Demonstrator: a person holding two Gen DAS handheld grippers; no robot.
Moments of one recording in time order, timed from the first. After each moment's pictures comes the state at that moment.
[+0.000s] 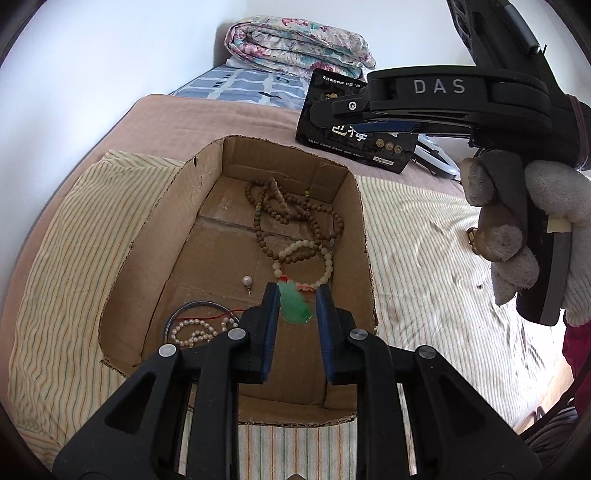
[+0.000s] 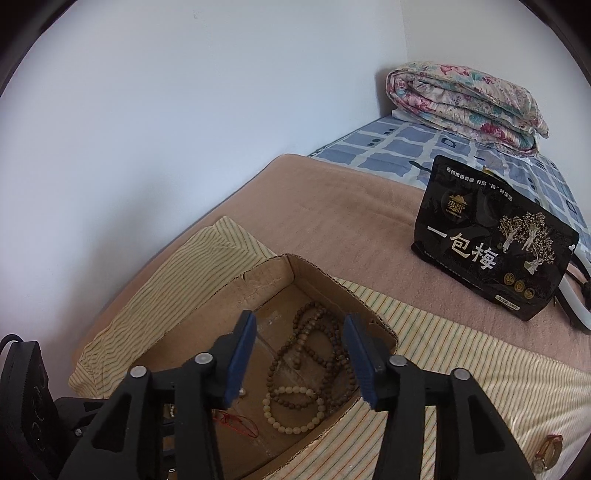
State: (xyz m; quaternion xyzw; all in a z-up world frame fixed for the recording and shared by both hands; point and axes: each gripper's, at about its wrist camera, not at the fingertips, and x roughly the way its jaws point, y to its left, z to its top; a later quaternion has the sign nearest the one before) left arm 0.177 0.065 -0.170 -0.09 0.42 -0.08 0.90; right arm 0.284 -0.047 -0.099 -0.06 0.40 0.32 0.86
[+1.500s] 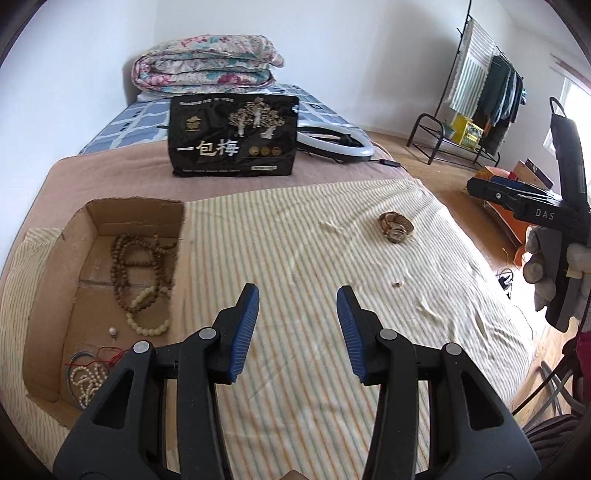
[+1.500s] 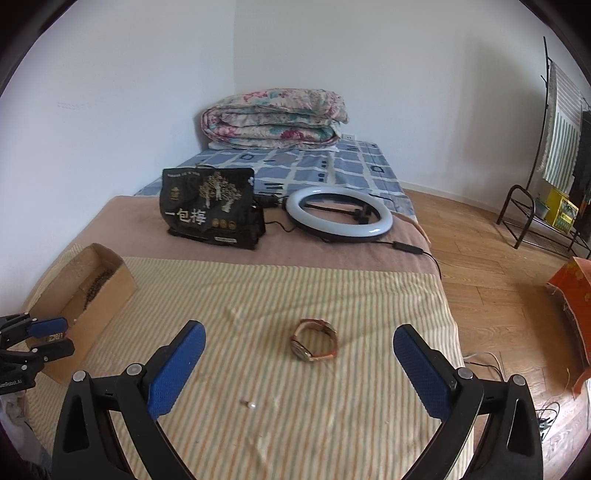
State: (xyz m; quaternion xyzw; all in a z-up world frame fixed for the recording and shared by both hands) left arm 0.180 -0.090 -0.137 -0.01 0.40 -0.20 0.90; right arm 0.193 -0.374 -0.093 -0.02 0.35 0.05 0.93
